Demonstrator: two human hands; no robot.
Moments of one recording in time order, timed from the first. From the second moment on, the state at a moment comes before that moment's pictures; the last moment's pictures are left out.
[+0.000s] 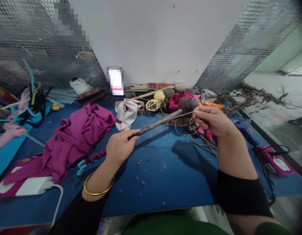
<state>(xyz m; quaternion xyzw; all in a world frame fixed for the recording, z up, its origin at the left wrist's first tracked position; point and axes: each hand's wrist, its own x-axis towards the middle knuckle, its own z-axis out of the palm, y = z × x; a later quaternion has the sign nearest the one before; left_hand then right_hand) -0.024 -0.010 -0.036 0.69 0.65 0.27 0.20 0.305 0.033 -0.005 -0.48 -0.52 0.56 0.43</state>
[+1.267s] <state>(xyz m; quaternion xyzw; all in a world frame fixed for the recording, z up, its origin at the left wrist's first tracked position) -0.025 -0.013 -0.022 0.52 0.55 0.40 0.51 0.162 -0.021 -0.049 -0.37 -0.79 0.27 0.40</state>
